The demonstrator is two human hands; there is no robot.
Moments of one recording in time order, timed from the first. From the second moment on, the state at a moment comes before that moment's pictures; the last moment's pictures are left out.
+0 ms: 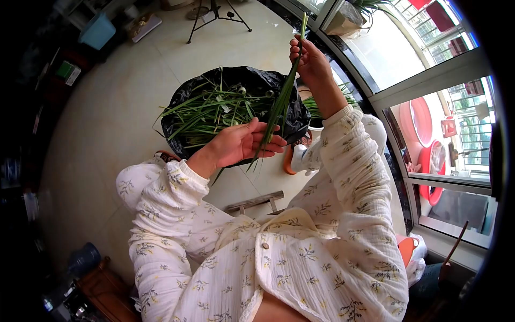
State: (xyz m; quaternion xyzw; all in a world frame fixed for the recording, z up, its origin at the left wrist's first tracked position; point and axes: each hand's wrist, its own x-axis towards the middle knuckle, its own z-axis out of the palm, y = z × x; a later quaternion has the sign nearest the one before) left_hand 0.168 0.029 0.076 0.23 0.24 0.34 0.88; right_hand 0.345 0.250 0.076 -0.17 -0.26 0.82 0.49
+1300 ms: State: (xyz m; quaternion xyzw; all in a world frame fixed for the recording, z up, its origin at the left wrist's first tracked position) left_hand 0.134 0.009 0.039 0.28 0.41 0.42 0.76; right_hand 0.374 0.299 0.087 -0.14 -0.26 0.75 0.59
